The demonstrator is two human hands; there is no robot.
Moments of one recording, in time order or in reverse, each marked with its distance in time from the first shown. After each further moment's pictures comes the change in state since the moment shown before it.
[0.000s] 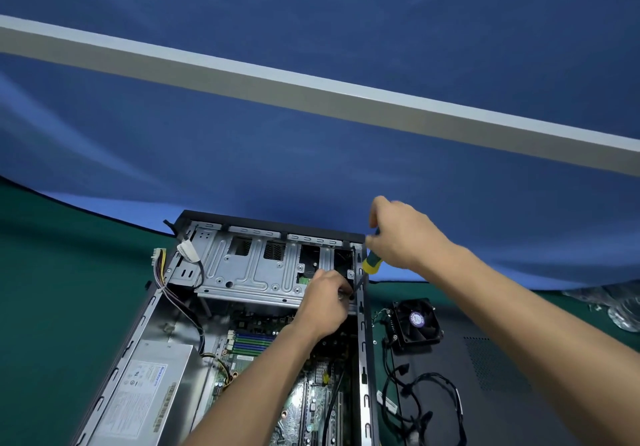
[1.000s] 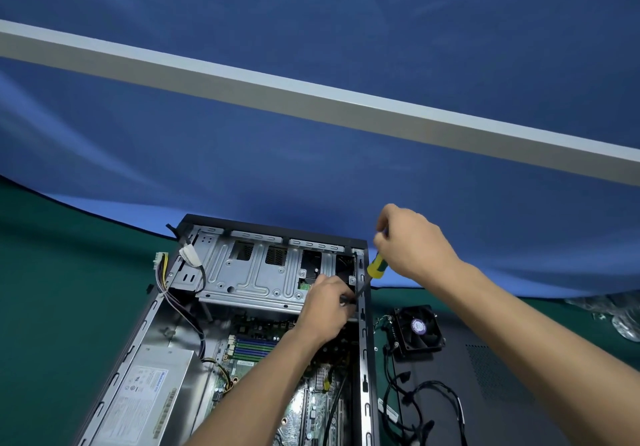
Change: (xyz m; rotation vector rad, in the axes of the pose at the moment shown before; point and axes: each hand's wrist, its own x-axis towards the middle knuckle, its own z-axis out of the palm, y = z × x) left_hand 0.003 -0.001 0.002 -0.026 0.005 -0.022; right_hand -0.002 0.009 0.006 0.064 0.119 -0.001
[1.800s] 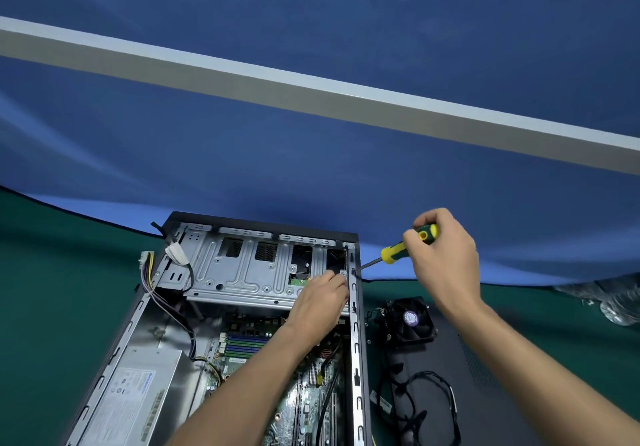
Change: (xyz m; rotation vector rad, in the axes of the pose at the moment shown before) left_hand -0.005 -0.001 0.001 0.418 0.006 0.414; right_hand -0.024 0.050 0.025 0.531 0.457 0.149
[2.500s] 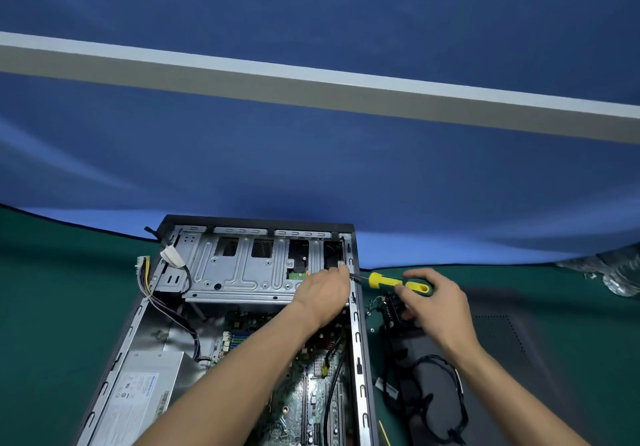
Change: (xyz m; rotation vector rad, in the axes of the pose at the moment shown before) left_hand 0.018 0.010 -0.011 0.247 -0.323 -0.075; right_hand -0.047 0.070 0.013 0.144 -0.190 0.293
